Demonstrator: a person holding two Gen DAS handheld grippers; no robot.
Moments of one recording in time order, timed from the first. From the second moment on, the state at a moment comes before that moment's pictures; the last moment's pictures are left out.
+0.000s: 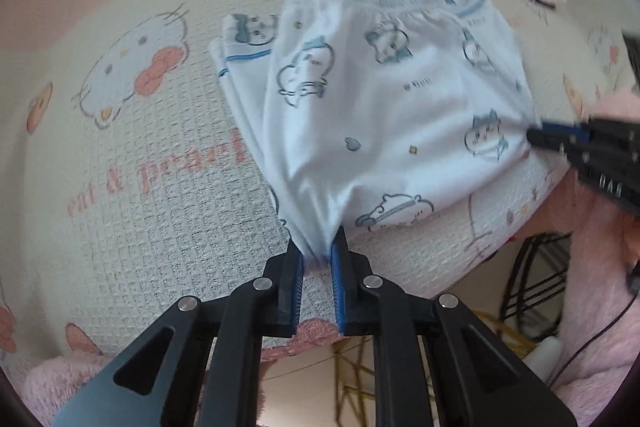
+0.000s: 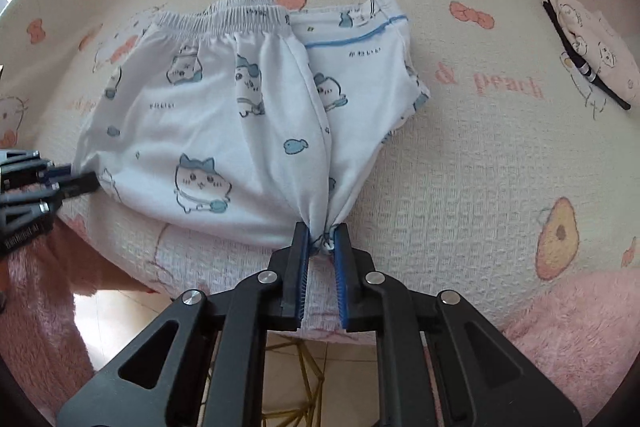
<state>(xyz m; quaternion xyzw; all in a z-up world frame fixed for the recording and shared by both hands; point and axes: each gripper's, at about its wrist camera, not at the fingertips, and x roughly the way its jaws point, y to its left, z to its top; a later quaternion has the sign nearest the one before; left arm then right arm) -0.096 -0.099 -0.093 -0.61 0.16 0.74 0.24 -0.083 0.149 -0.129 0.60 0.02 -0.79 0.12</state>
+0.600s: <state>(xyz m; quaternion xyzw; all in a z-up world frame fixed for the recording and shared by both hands) -0.104 -0.108 -0.075 -0.58 0.13 0.78 0.21 -0.082 0.180 -0.122 0.60 0.03 -0.80 0.08</state>
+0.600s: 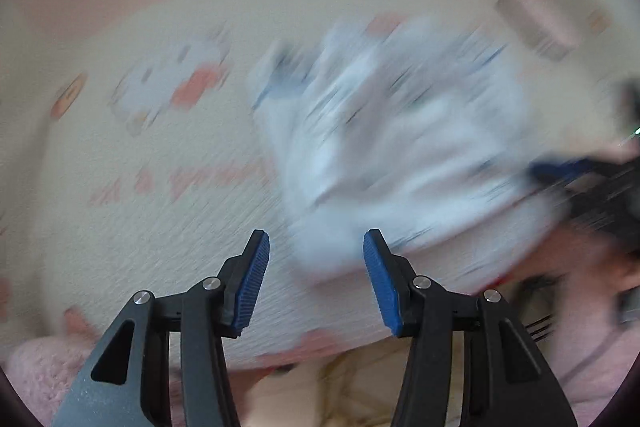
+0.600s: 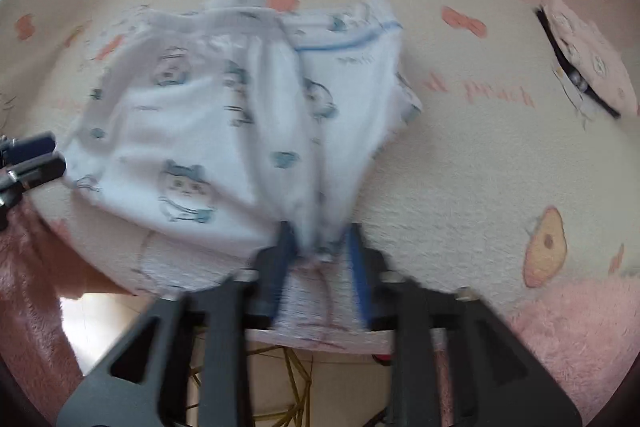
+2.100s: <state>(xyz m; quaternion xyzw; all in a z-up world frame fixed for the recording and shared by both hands) -0.156 -0.025 -0.077 -0.55 0.17 0.78 0.25 -0.071 0.148 -0.140 0.57 0.07 -0.81 0.12</state>
